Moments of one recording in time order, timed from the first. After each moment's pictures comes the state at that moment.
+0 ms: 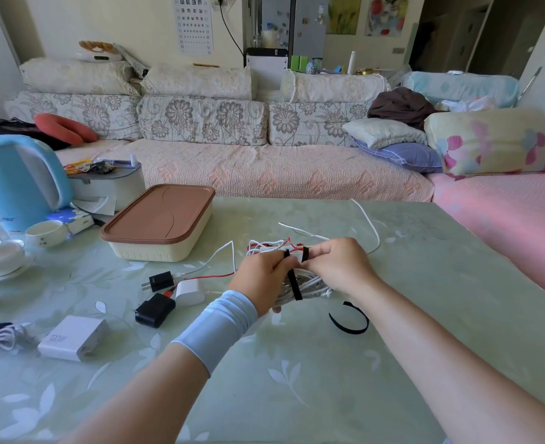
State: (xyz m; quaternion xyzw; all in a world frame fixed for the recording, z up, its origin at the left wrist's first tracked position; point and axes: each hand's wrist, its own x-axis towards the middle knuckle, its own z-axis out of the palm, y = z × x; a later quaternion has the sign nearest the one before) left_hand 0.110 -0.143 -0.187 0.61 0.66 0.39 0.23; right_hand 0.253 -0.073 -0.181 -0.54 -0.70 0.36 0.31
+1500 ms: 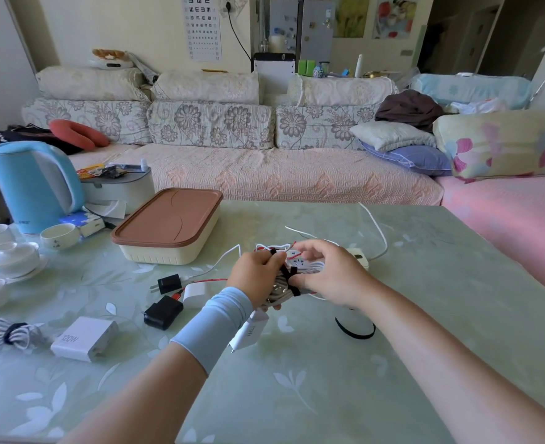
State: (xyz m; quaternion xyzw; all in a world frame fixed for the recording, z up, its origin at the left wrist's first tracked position) left_hand 0.094 -0.132 -0.187 0.49 0.70 0.43 0.30; right_hand 0.250 -0.089 -0.173 -0.42 -0.78 0.37 0.28
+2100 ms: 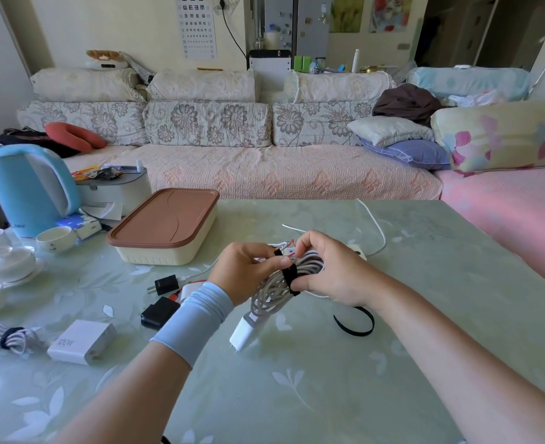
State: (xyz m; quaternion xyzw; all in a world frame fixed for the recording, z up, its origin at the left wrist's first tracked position) left_hand 0.080 -0.136 -0.185 0.61 0.53 0.53 0.25; right_hand 0.262 -0.081 -0.169 -0.34 -0.81 0.39 0.26
